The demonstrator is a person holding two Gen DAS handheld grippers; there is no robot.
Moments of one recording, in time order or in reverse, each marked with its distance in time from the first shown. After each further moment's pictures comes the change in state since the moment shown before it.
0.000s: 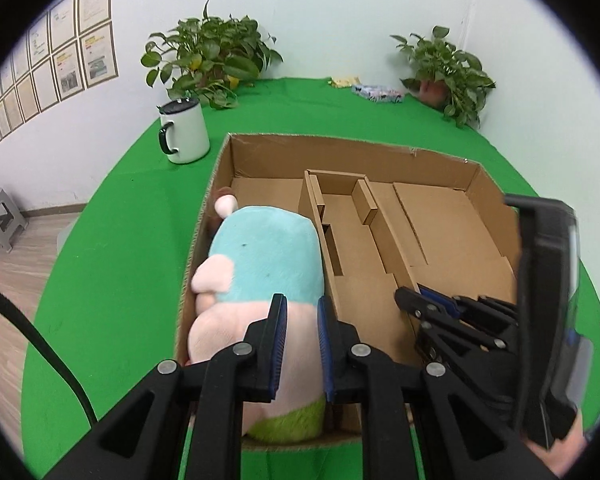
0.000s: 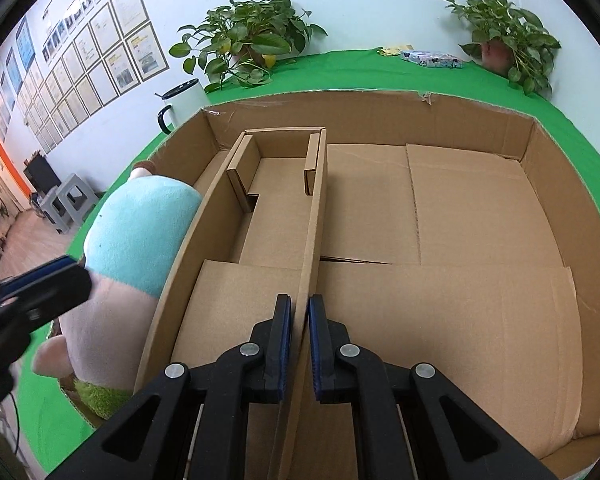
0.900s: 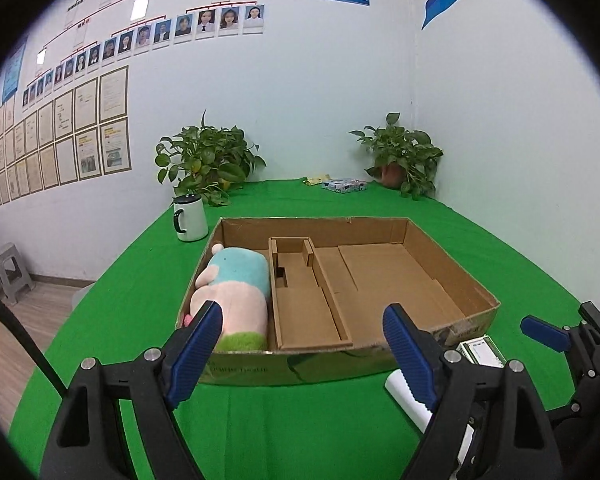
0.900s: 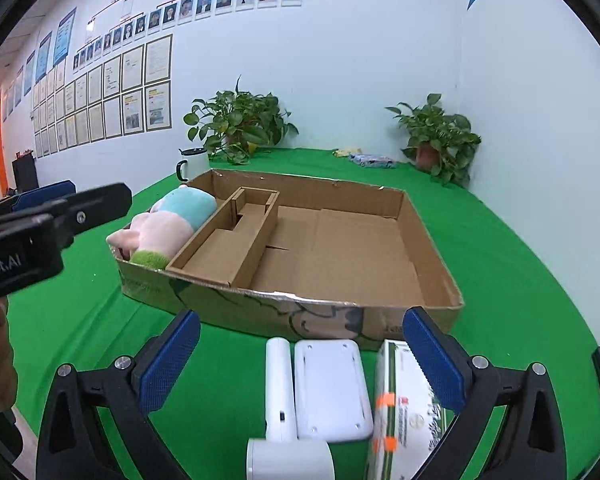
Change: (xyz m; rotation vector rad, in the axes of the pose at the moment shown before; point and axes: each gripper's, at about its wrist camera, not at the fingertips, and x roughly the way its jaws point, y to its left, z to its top) left arm -0.125 -0.064 -0.103 0.064 -0.408 0.001; right arm -0.231 -0.007 -0.184 -0.130 -0.382 -0.202
